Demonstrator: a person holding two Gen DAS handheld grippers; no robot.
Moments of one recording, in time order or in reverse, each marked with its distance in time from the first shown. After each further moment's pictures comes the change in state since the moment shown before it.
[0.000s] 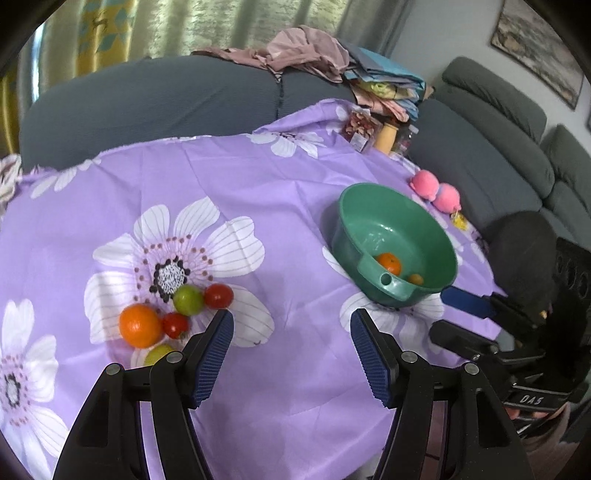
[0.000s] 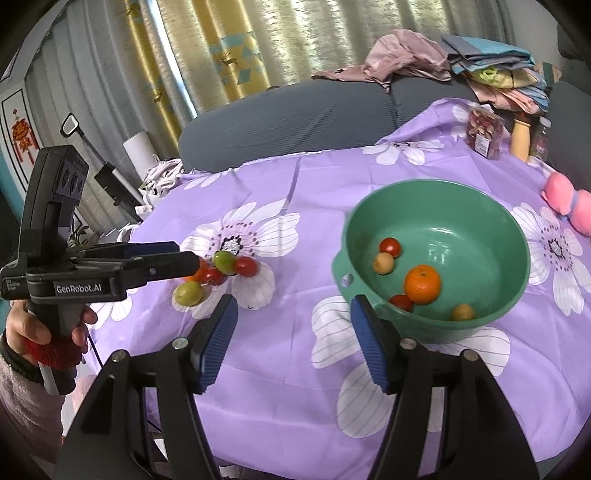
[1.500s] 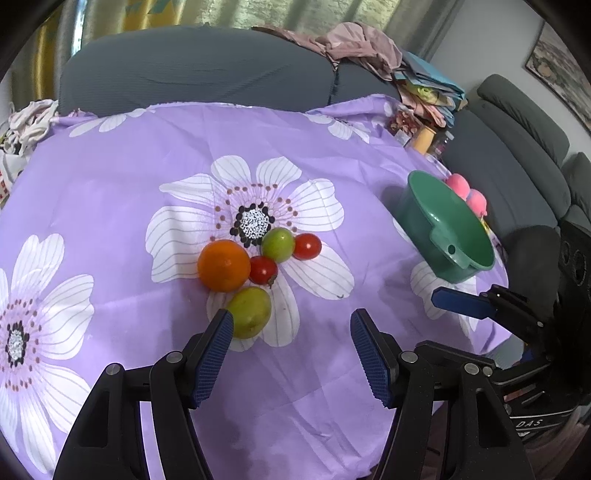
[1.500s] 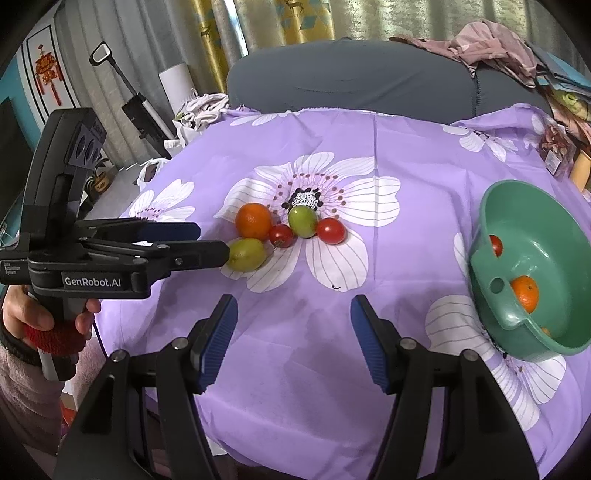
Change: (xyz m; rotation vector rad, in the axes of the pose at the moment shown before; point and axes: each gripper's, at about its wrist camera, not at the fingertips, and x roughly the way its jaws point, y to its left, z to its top) left arm -0.012 0.081 -0.043 -0.106 0.034 0.032; right arm 0.067 0.093 -0.005 -0.171 0.192 0.065
